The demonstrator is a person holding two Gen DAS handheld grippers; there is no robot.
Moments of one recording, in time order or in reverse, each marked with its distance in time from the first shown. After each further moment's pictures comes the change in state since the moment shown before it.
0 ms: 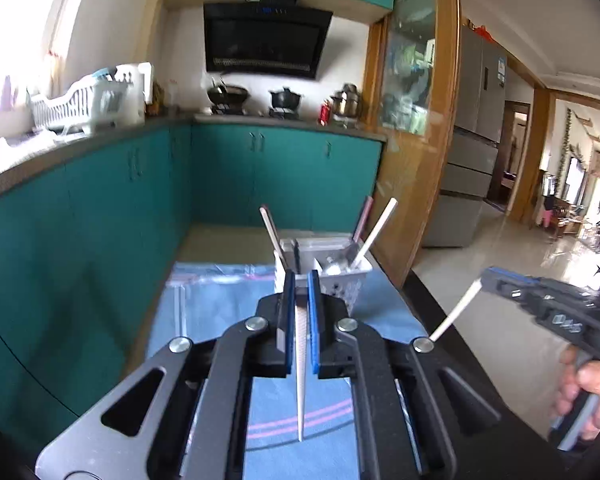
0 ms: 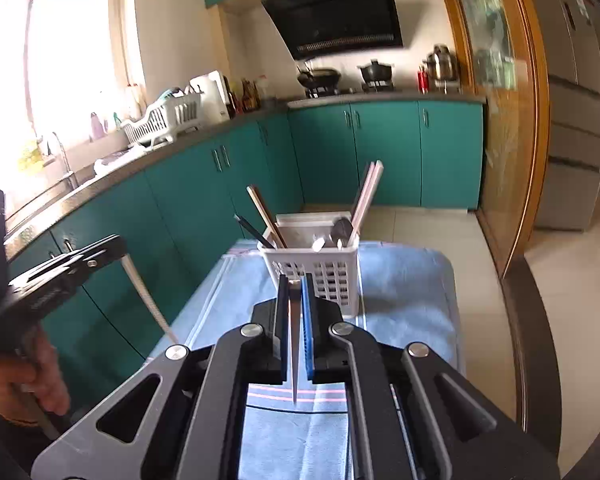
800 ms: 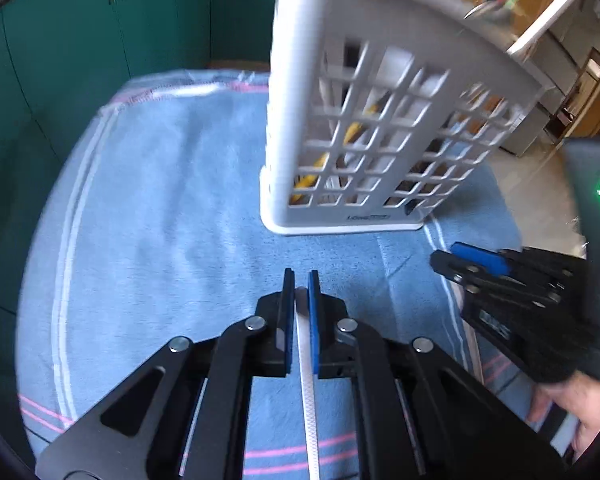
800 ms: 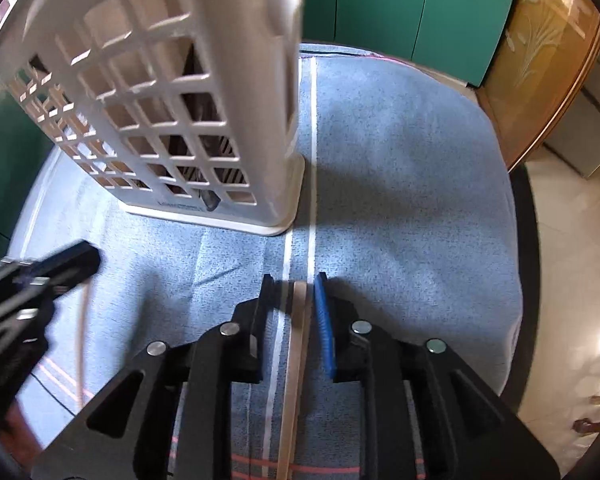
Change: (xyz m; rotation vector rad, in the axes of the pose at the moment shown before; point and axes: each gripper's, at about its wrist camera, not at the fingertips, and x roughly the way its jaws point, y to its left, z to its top) left arm 0.263 0.010 -0.125 -0.145 0.583 0.097; right arm 0.307 -0.115 -0.091 -0.064 0.645 -0.158
